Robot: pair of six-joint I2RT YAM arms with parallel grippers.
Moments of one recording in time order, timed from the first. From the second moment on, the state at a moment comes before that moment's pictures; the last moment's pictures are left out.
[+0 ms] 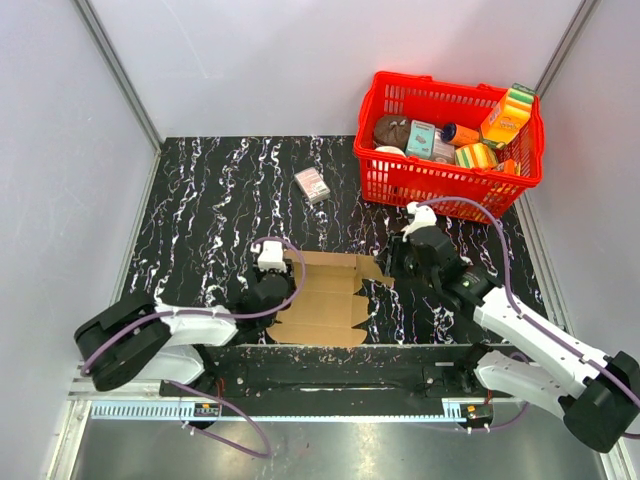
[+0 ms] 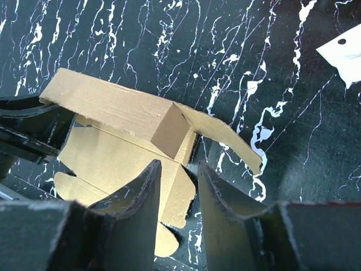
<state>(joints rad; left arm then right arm) -0.93 1.35 0.29 0.61 -0.73 -0.41 0.68 0.96 0.71 -0.30 0.11 0.53</state>
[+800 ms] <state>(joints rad) -0.94 0.88 0.31 0.42 -0.59 -0.36 0.68 0.94 0.71 -0.31 0.13 0.53</state>
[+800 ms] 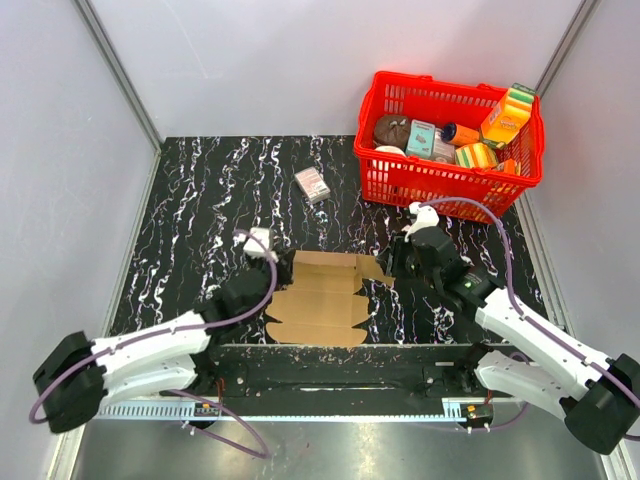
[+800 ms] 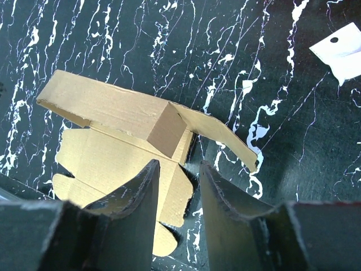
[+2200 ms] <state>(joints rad) -0.92 1.23 0.36 0.59 -0.45 -0.38 0.68 0.98 0.66 -0.29 0.11 0.57</state>
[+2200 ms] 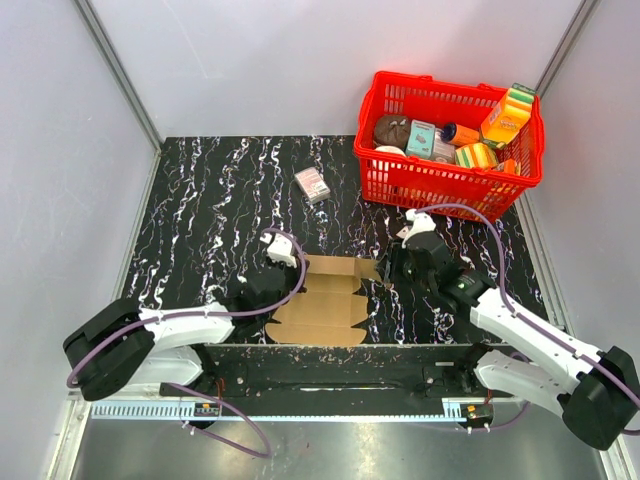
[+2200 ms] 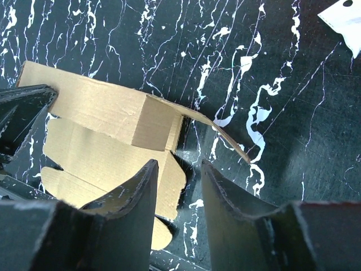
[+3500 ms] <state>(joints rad) -0.93 0.90 0.35 0.51 -0.30 -0.32 0.68 0.78 0.61 -0.43 0.09 0.64</state>
